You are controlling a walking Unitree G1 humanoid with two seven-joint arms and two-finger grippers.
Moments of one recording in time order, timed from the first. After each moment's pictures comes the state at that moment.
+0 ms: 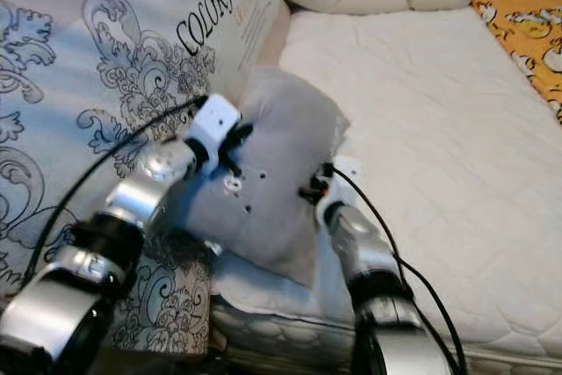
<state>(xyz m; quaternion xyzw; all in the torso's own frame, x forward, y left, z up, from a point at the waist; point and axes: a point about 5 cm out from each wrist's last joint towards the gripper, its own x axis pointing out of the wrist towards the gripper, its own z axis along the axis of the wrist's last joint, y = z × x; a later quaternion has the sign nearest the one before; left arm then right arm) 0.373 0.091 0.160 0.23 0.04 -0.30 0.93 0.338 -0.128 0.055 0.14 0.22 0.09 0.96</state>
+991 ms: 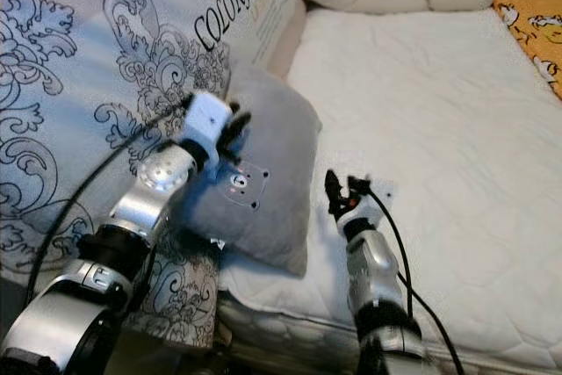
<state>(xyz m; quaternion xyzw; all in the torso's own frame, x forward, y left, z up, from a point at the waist) 0.365 0.088 0.166 0.13 -0.08 -0.24 0.96 0.305 -0.165 0.049 0.21 0.02 0.05 0.98</state>
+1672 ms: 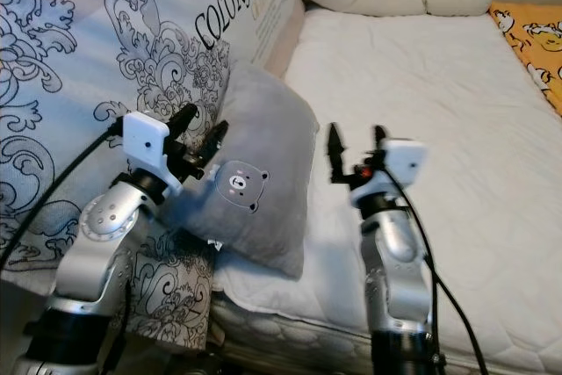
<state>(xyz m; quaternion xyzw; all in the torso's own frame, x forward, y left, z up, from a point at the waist) 0.294 0.120 0.173 0.04 -0.10 -0.21 0.97 0.284 -0.152 0.138 0.11 -0.09 0.09 0.99</state>
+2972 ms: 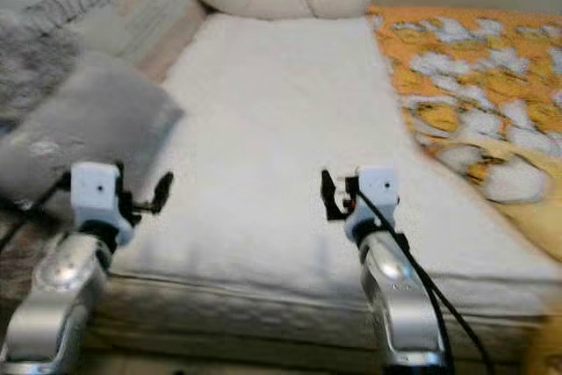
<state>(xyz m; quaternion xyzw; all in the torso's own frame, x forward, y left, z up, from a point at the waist) 0.257 0.170 0.118 0.04 0.06 -0.06 1.00 0.262 -0.164 0.103 -0.02 0.08 0.04 1.00</state>
